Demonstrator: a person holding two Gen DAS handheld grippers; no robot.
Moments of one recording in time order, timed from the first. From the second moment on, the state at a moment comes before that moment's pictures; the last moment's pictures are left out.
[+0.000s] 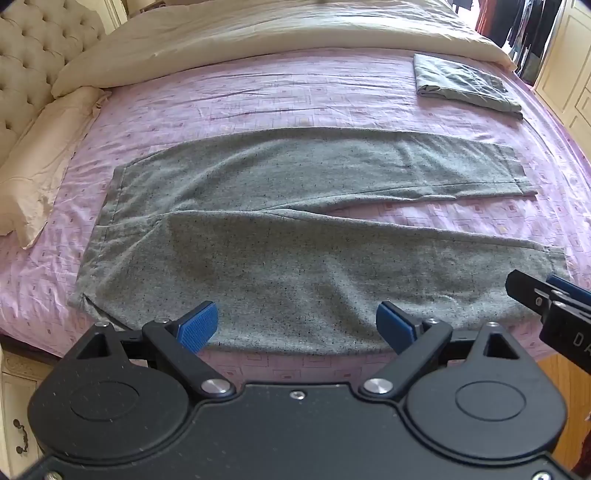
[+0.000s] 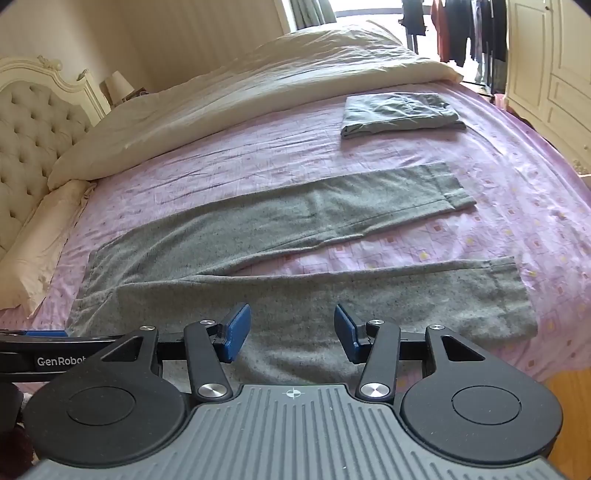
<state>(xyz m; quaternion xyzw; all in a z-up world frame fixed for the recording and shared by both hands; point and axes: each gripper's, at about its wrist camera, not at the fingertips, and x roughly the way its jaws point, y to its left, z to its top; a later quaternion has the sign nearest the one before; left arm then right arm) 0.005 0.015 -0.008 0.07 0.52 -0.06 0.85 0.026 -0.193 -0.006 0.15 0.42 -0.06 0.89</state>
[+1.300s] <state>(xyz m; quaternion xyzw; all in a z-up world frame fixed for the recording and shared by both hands) 0.026 0.032 -0.010 0.06 0.52 -0.03 0.85 0.053 -0.175 -0.011 0.07 0.46 -0.15 0.87</state>
